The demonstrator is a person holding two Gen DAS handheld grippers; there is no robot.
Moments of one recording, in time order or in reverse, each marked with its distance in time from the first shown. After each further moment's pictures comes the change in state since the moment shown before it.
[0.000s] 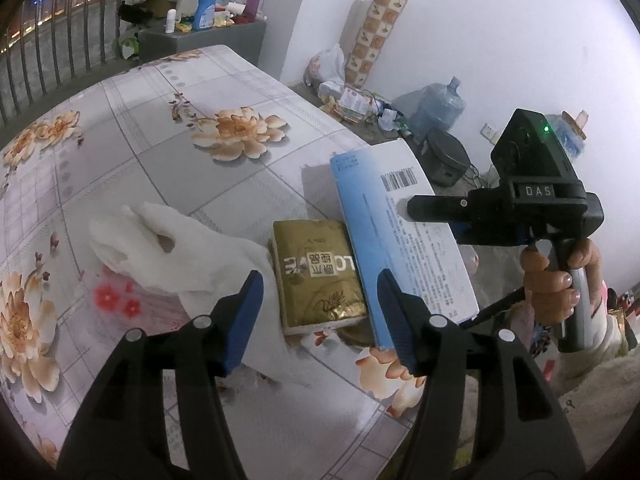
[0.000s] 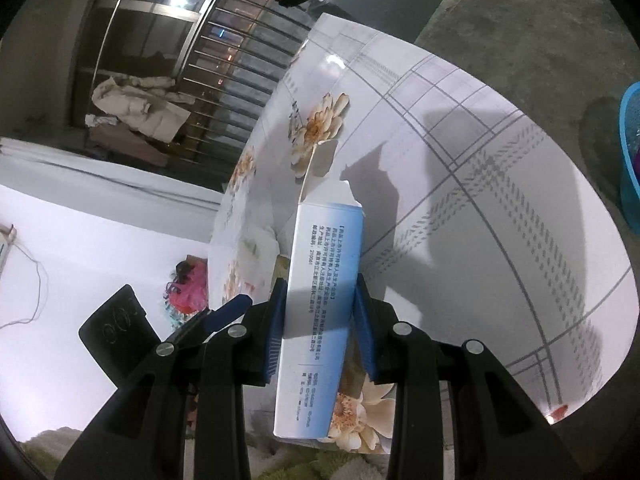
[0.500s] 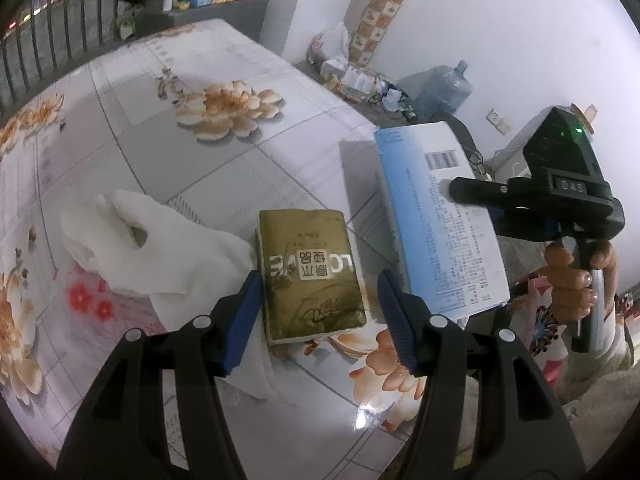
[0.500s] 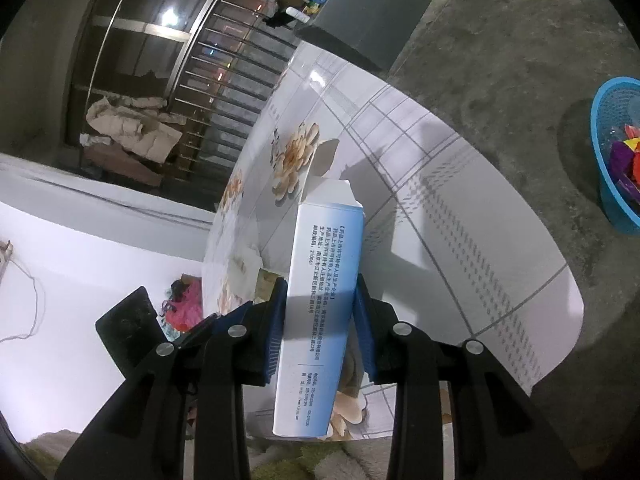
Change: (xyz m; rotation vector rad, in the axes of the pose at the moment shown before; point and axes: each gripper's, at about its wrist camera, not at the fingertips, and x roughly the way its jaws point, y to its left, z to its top) left arm 0.027 -0.005 0.005 -0.027 0.094 0.012; right arm -0.033 -0.019 -0.007 0.038 -0.070 -0.021
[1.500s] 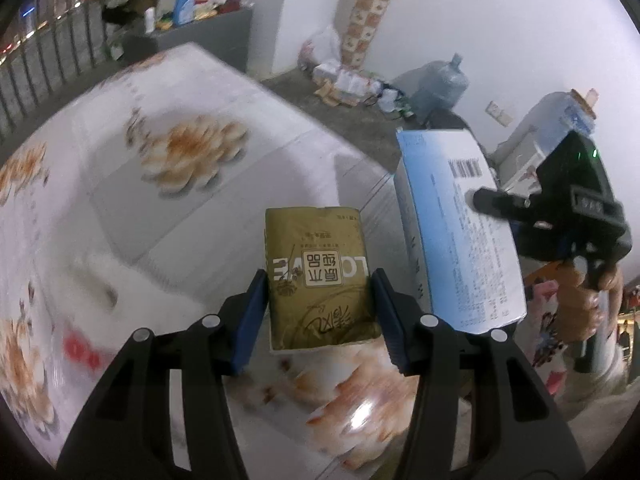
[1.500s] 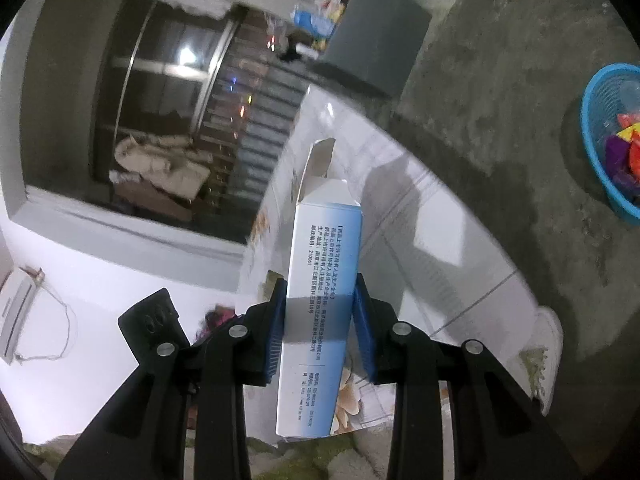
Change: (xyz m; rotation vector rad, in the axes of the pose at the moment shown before) left arm 0.008 -0.049 0.041 0.083 -0.020 0.027; right arm -0.052 -0.031 -0.003 0.062 -0.142 0.130
